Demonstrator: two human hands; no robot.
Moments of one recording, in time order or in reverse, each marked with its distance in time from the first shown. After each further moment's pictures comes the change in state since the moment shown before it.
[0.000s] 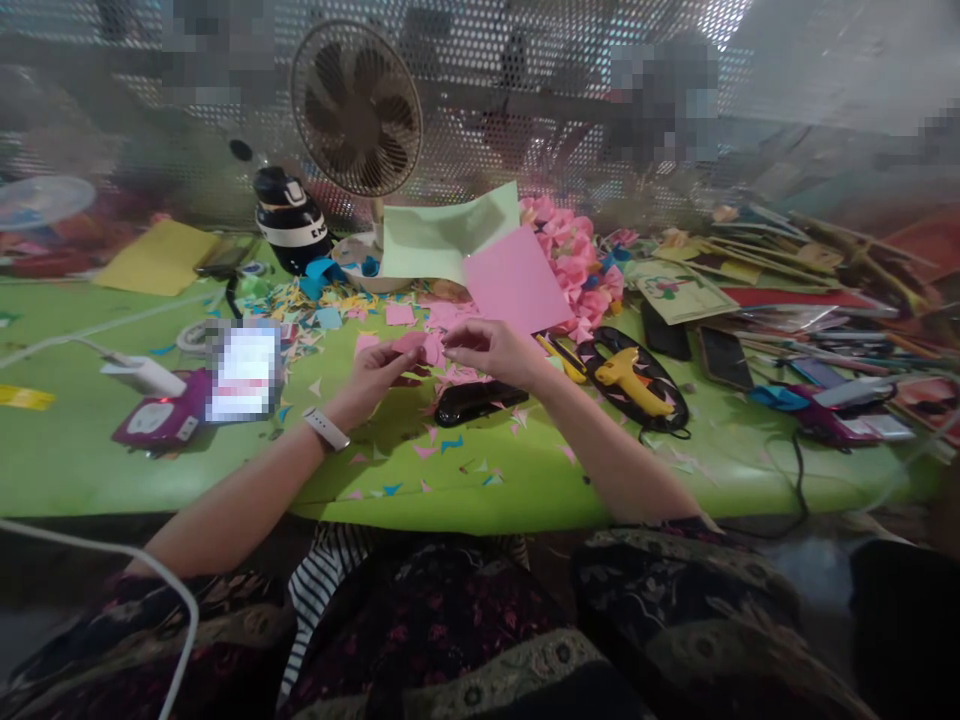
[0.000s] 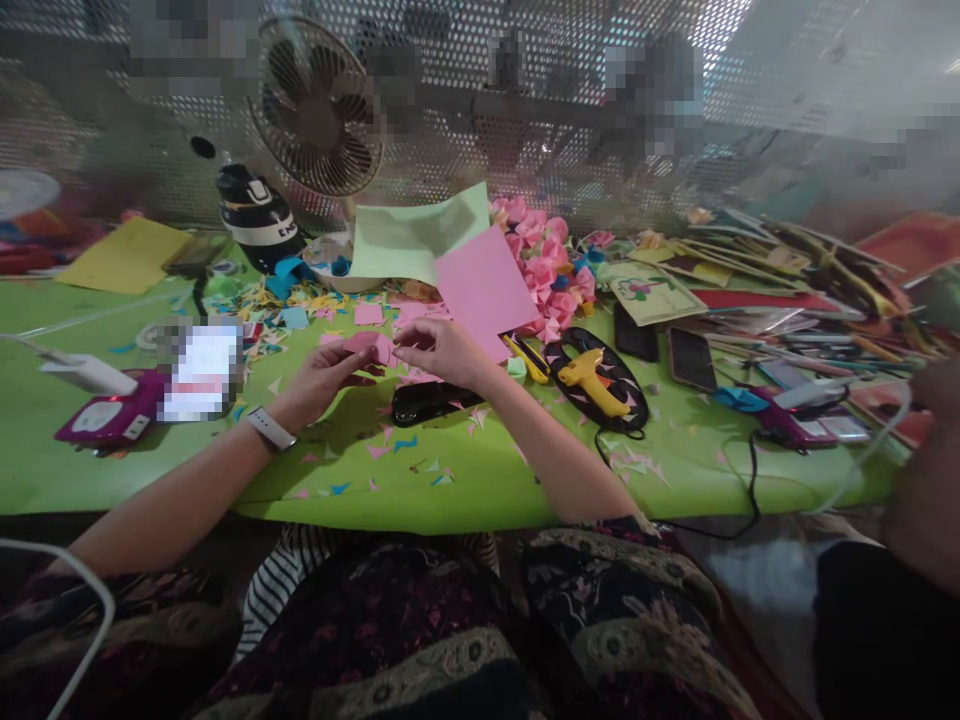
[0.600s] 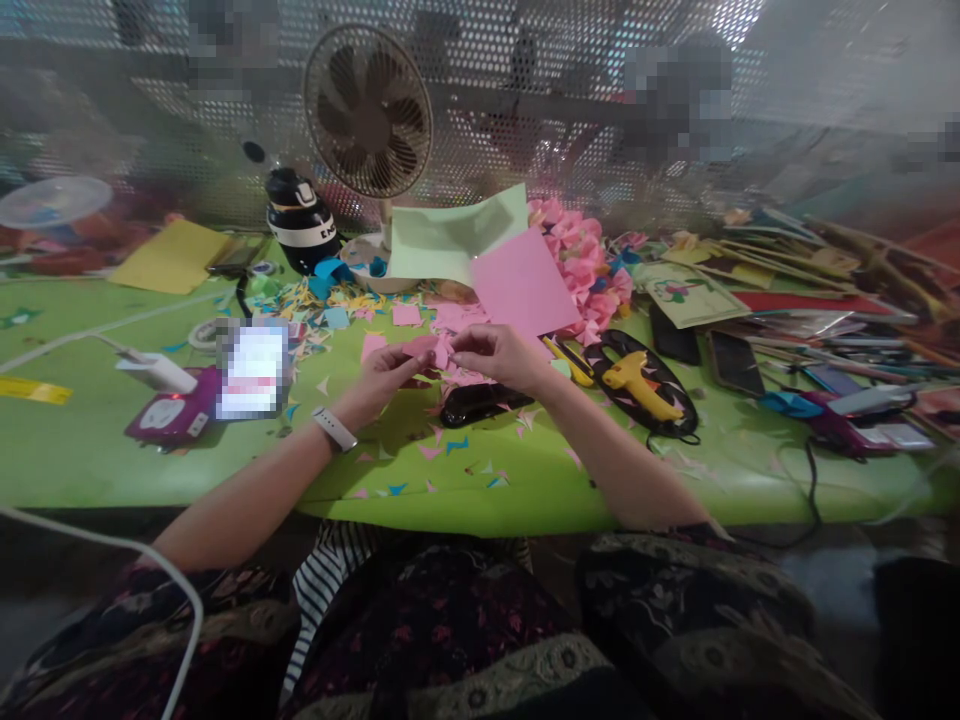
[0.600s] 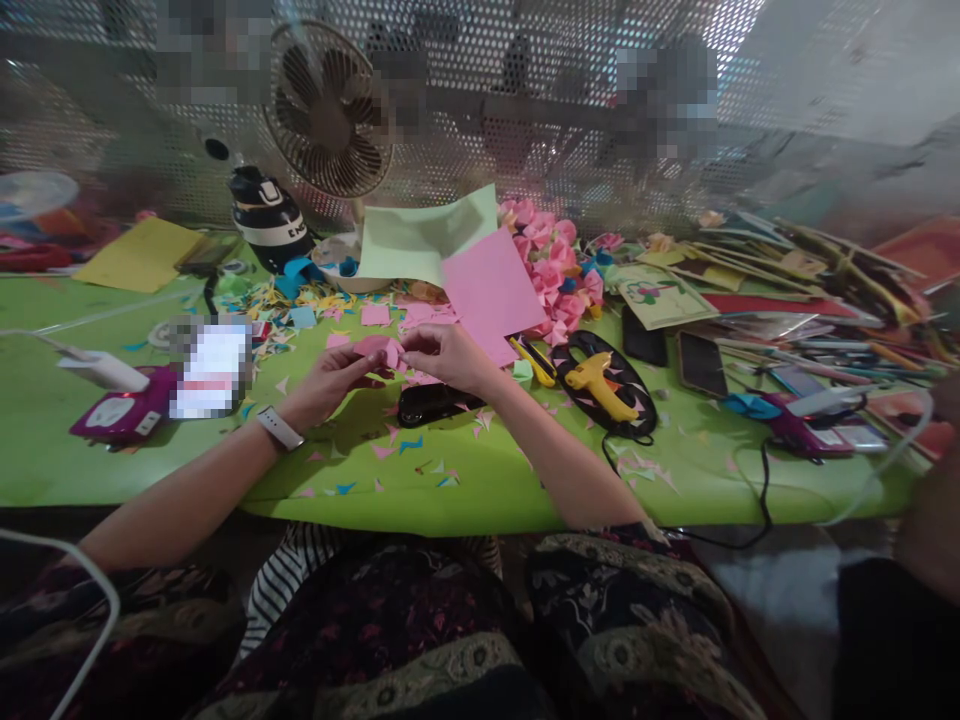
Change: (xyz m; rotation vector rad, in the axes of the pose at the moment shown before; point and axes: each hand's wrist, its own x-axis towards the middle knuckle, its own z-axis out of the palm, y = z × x) left_hand -0.002 0.000 0.001 -0.018 -0.054 0.001; right_hand 0.001 0.002 0.005 0.076 -0.021 -0.010
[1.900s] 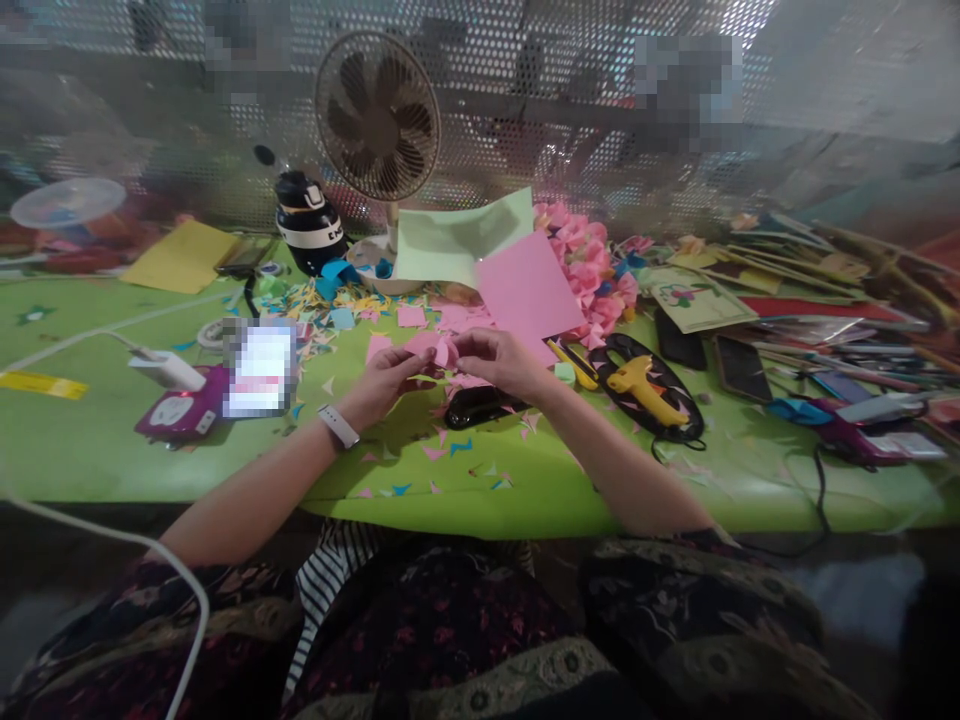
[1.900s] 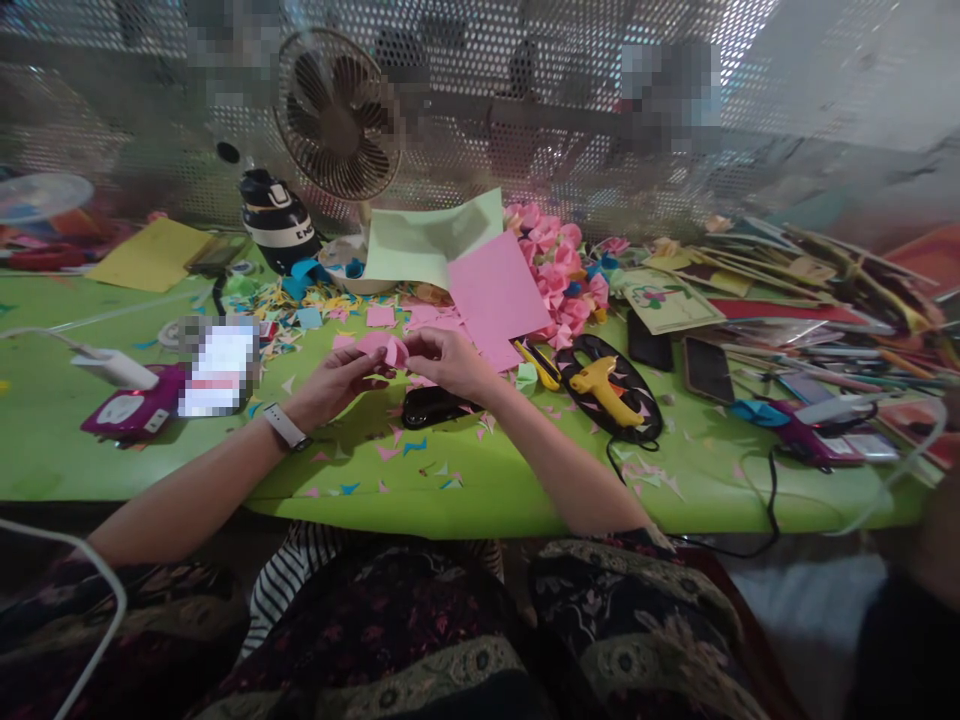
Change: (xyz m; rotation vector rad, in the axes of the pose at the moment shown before) left_hand 0.001 0.000 -0.001 -0.221 -0.014 -0.077; right_hand -0.001 -0.004 0.009 0.122 -0.014 0.034
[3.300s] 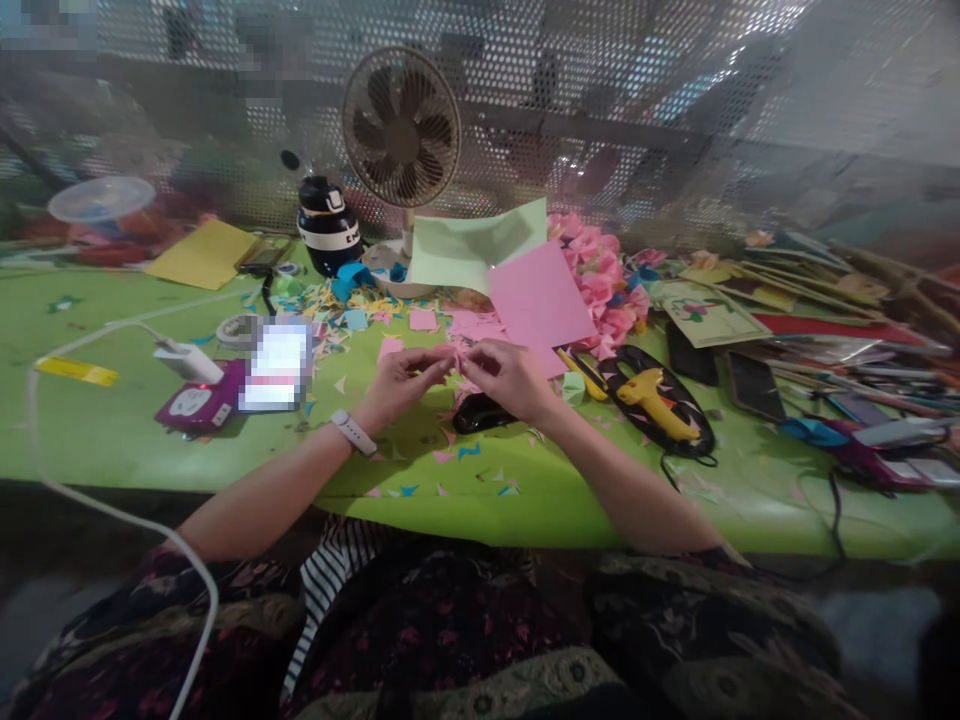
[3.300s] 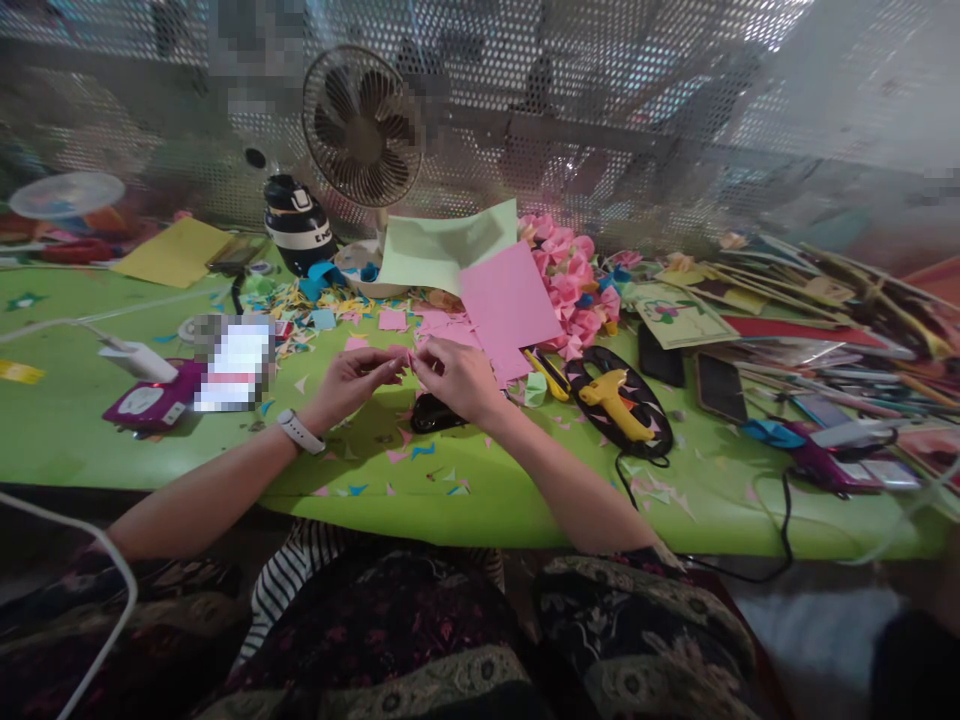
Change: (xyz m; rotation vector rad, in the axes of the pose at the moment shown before) left_hand 0.000 -0.010 0.000 0.369 0.048 0.372; right_hand -0.008 0.001 0.014 -0.607 0.241 -0.216
